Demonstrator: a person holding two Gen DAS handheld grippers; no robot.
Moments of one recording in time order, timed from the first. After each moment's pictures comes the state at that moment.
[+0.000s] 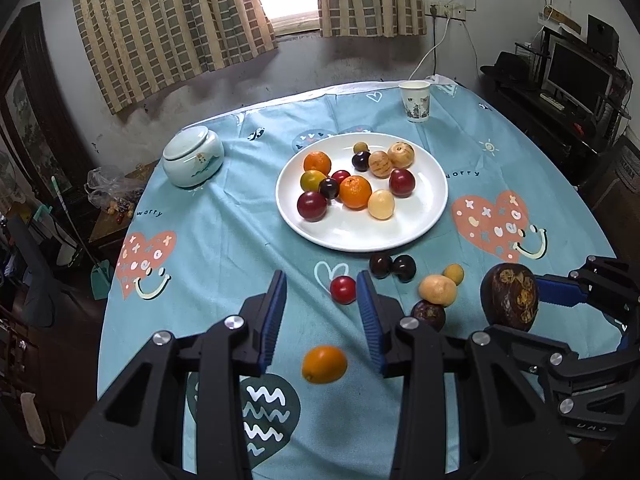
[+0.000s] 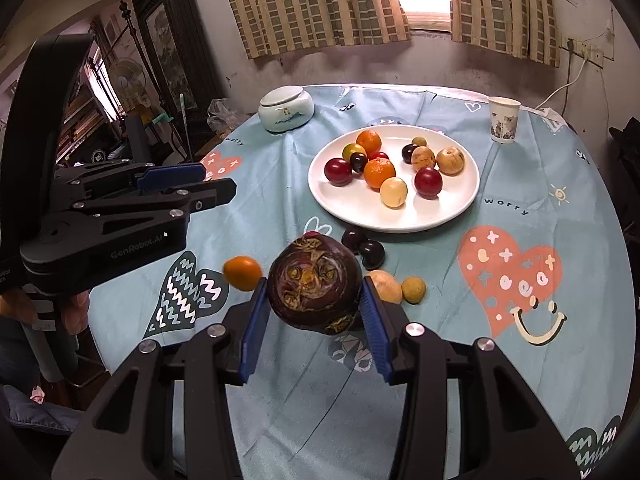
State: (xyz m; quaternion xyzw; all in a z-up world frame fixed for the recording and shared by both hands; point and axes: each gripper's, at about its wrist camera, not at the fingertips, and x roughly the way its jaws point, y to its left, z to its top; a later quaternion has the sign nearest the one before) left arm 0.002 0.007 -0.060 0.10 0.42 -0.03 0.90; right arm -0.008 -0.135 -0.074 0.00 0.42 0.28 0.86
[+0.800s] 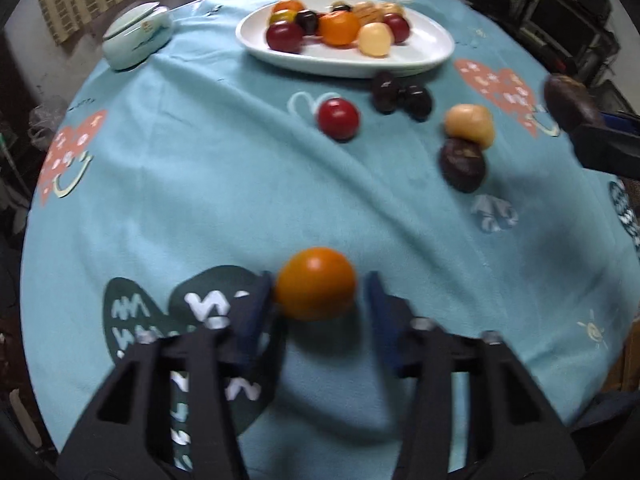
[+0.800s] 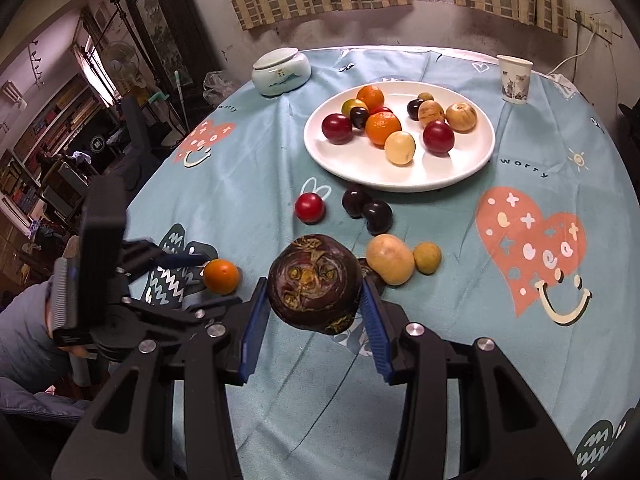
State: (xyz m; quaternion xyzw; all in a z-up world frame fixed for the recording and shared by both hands) left arm -0.012 0.050 -0.196 0.07 0.54 -0.10 0.83; right arm 0.002 -0.126 -0.111 0.00 0.47 0.28 0.84
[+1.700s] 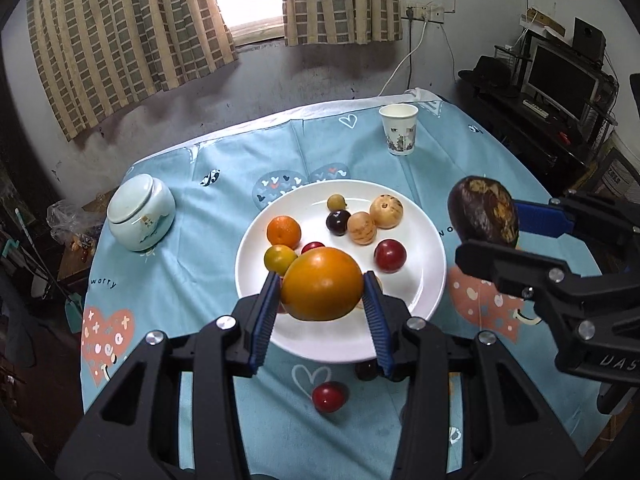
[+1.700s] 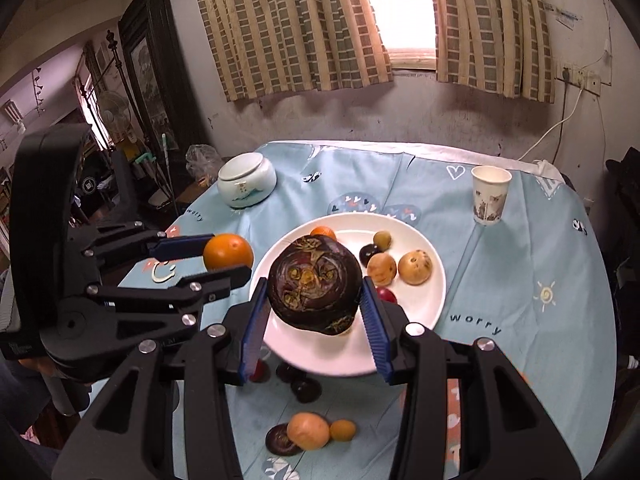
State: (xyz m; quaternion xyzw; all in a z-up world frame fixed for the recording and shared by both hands) left arm 0.129 -0.020 -0.055 0.09 0.42 -0.10 0.90; right arm 0.128 -0.154 -0.036 0.02 0.37 0.26 0.89
